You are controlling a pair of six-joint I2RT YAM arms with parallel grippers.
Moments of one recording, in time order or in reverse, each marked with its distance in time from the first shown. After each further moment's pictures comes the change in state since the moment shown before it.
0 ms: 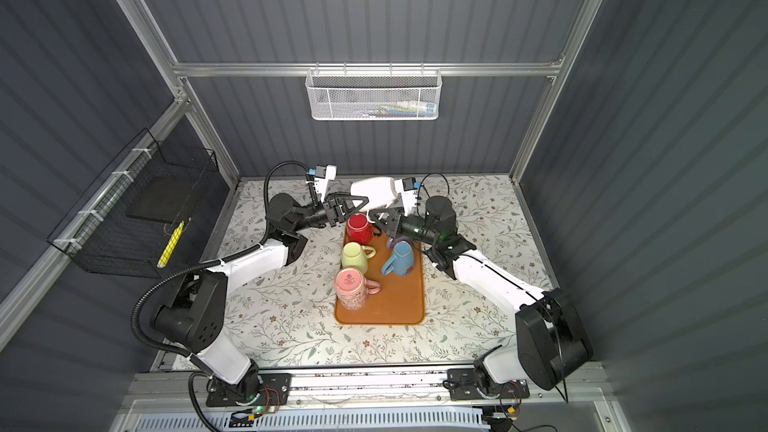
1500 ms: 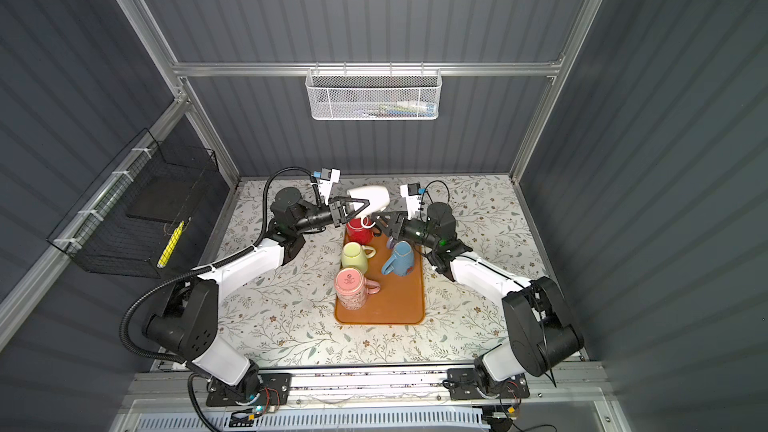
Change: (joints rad) left arm 0.010 -0.077 0.027 -0.461 -0.122 0.222; right arm -0.042 0.065 -0.082 0.134 0.030 0.039
